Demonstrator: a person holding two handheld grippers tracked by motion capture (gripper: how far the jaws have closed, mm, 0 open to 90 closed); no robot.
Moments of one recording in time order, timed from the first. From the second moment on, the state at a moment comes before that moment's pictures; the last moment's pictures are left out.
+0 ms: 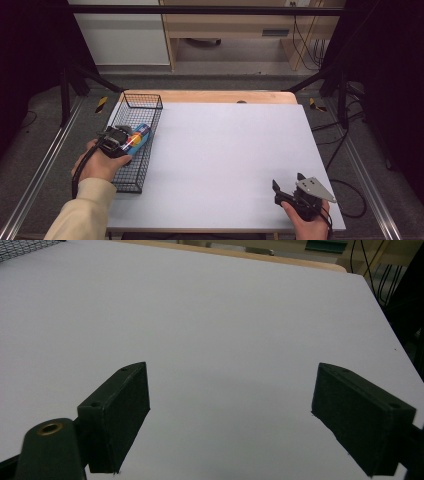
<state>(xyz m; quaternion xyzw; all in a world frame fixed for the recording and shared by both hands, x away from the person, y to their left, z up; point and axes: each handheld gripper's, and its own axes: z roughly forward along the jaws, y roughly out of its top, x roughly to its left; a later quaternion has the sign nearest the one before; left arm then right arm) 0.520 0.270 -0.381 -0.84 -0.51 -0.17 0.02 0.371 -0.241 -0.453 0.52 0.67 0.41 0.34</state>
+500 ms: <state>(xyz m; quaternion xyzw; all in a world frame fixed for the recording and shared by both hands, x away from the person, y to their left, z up) 0.444 0.237 -0.347 -0.83 -0.41 -0.23 -0.30 0.371 -0.238 -0.451 0.50 0.68 0.41 0.35</state>
